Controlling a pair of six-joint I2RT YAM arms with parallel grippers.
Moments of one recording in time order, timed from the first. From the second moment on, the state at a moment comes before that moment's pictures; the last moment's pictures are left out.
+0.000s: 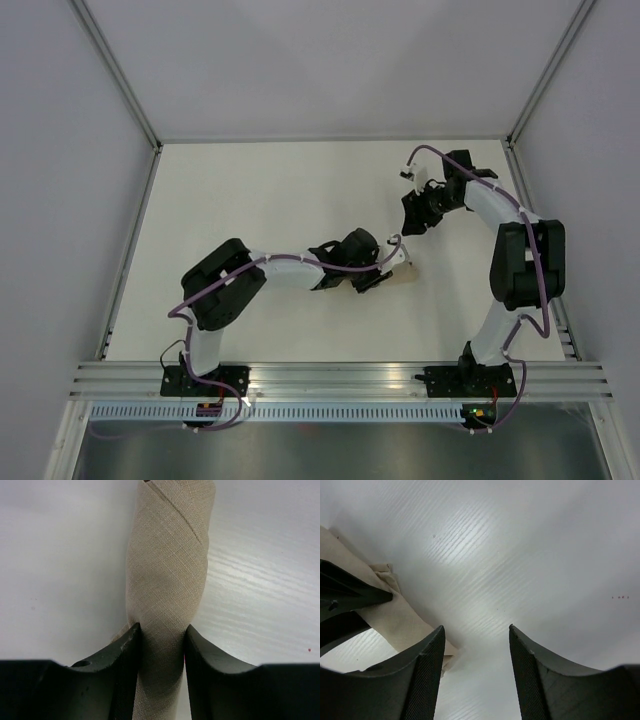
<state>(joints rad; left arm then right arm) -0.98 1.94 1.13 0.07 0.15 0.28 0.07 1.85 1.37 -0.76 -0.64 -0.59</state>
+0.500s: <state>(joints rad) -0.98 2.06 1.30 0.02 0.05 -0.14 0.05 1.62 1.09 -0.68 -0.48 -0.54</state>
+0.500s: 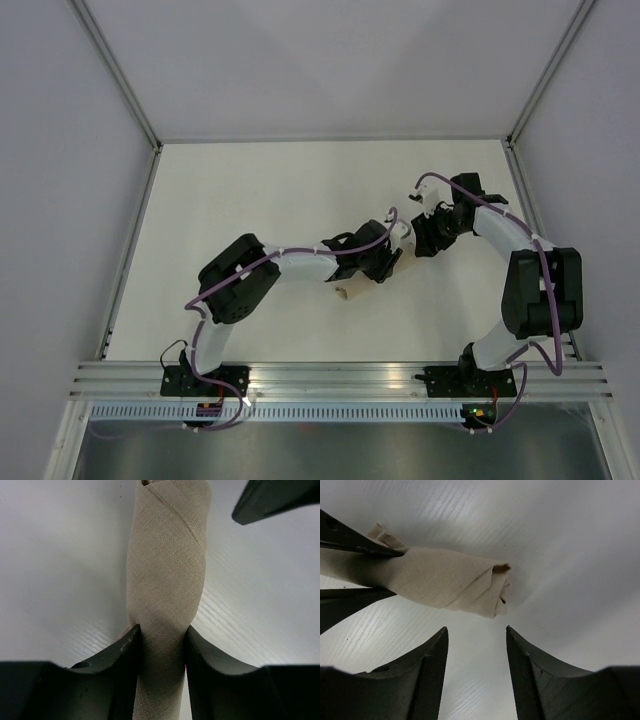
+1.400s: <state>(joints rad) -0.98 2.23 1.61 -0.15 -0.27 -0.71 0.07 1.93 1.28 -0.70 -0.47 -0.49</state>
